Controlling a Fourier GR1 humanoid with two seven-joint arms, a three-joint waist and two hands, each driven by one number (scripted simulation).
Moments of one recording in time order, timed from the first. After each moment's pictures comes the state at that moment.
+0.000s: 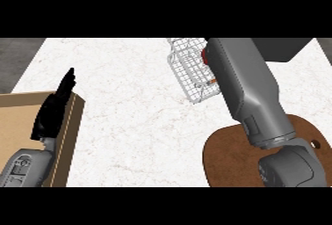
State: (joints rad) left arm -0.23 0.34 -0.07 -1.39 -0.07 0.16 0.06; right arm -1.34 -0.01 -0.42 -0.49 1.63 -0.26 1.19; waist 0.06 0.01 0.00
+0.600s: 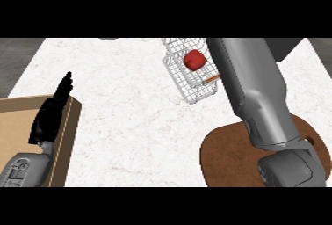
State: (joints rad) left arm -0.20 0.35 -0.06 -1.39 -0.08 0.16 0.06; right arm -1.34 -0.01 -0.35 -0.68 1.75 -0.38 1.23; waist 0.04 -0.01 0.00
